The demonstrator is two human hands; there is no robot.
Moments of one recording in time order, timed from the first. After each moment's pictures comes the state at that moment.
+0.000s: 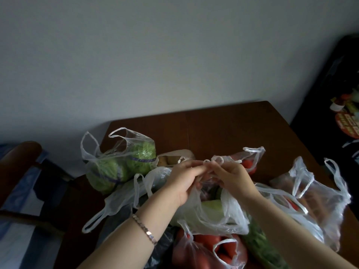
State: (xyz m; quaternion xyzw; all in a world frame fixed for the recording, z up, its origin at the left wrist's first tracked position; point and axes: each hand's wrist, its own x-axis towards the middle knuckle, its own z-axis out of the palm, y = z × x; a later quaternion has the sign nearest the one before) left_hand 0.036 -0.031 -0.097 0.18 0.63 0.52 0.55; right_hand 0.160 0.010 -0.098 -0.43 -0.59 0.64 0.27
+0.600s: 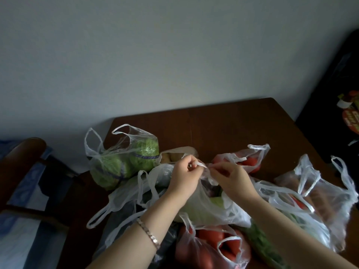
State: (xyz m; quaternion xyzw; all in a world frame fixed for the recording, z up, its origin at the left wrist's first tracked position) left_hand 0.031 -0.042 -0.111 0.39 0.73 0.46 0.31; right_hand 0.153 0.005 -0.112 -0.46 -0.69 0.51 0.24
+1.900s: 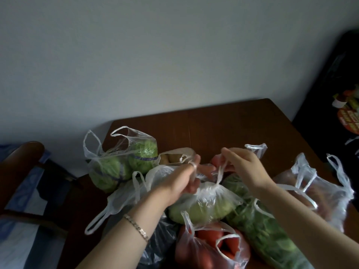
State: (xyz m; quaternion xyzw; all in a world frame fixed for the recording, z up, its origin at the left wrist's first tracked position) left_hand 0.015 -0.048 -0.102 0.29 0.65 0.38 0.59; right_hand 0.169 0.027 -0.090 -0.42 -0.63 0.58 0.29
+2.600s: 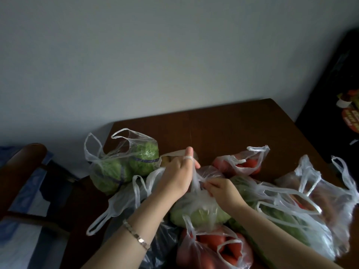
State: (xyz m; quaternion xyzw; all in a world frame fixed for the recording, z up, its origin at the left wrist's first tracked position) left_hand 0.017 -0.036 -0.089 0.42 0.76 0.38 0.31; right_hand 0.141 0.004 -0.167 -0.44 -0.69 0.55 0.17
